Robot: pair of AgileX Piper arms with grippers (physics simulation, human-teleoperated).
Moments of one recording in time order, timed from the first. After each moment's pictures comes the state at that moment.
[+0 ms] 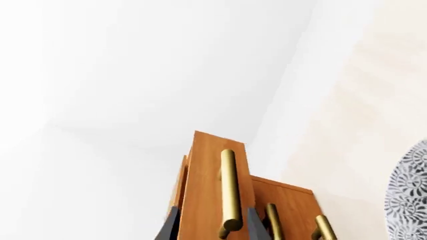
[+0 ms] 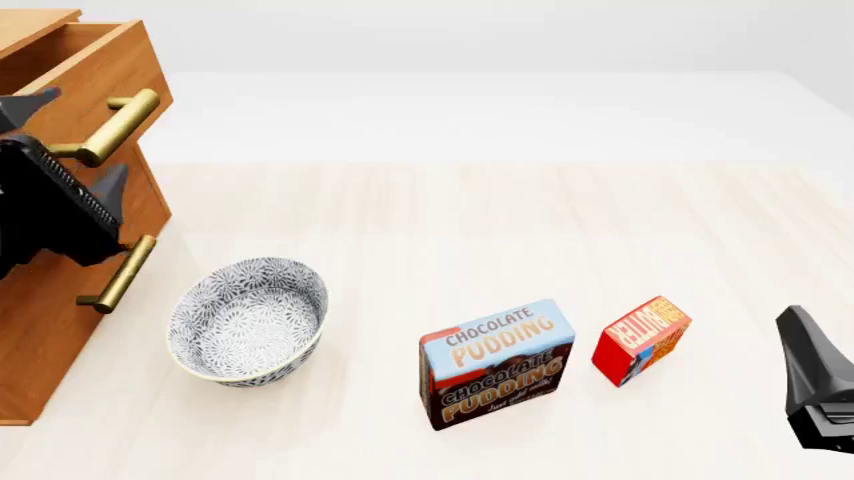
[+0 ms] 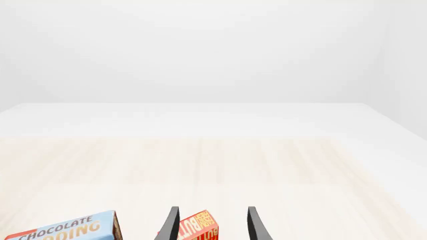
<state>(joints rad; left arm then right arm) -0.02 0.97 -0.44 -0.46 1.27 0.00 0.01 0.00 0.00 0.00</state>
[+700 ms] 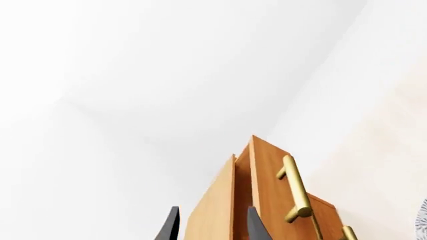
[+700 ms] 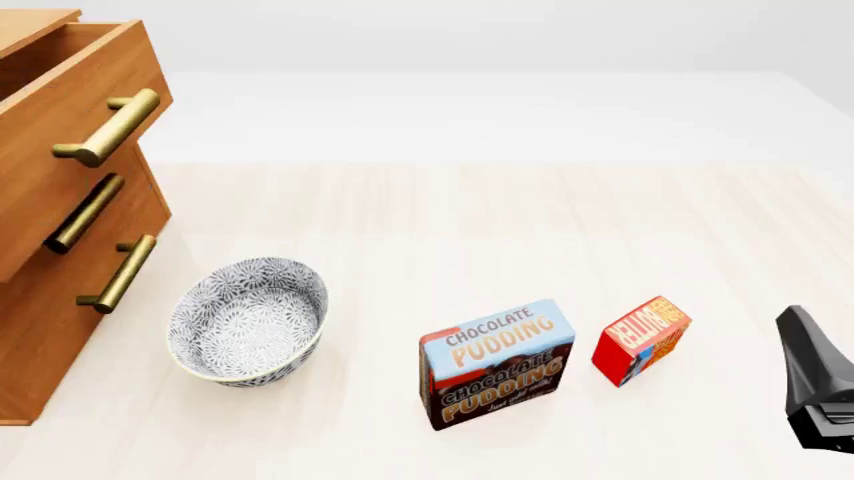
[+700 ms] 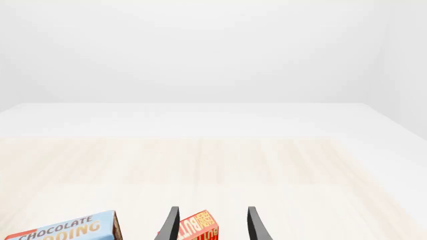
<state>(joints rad) -0.01 0.61 -0.70 0.05 1.10 0.00 0.01 0.00 0.00 0.00</state>
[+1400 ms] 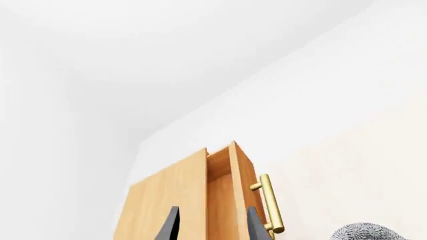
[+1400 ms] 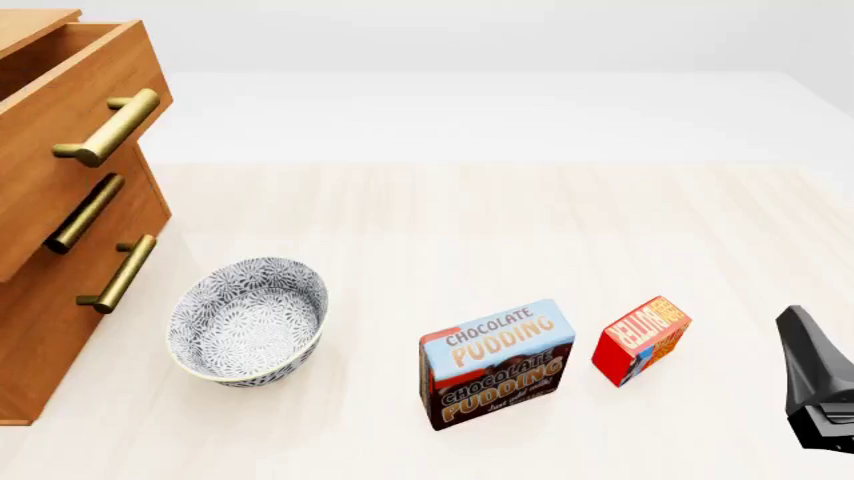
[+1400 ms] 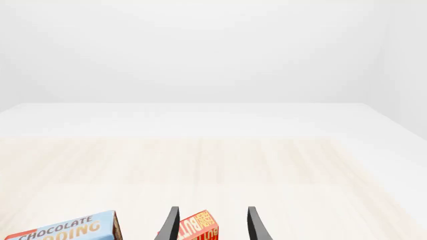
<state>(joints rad) 0.02 0.78 -1.26 0.65 0.58 0.00 0.01 0.00 0.00 0.00</state>
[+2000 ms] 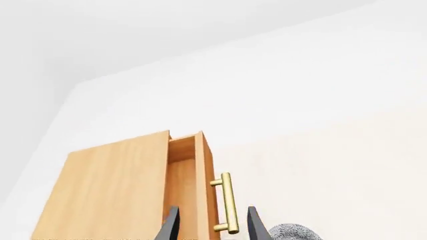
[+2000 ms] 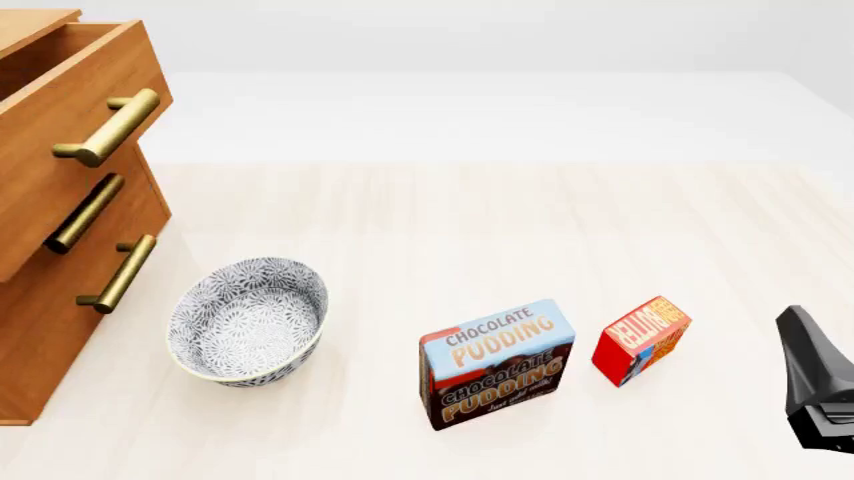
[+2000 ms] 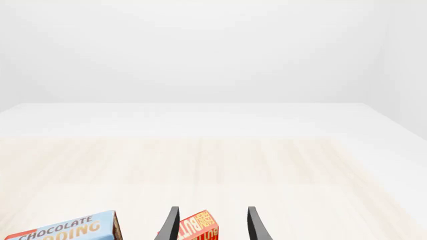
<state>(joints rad) -0.02 0.98 -1.53 0.91 0.25 0.00 0.01 0.00 0.00 0.00</state>
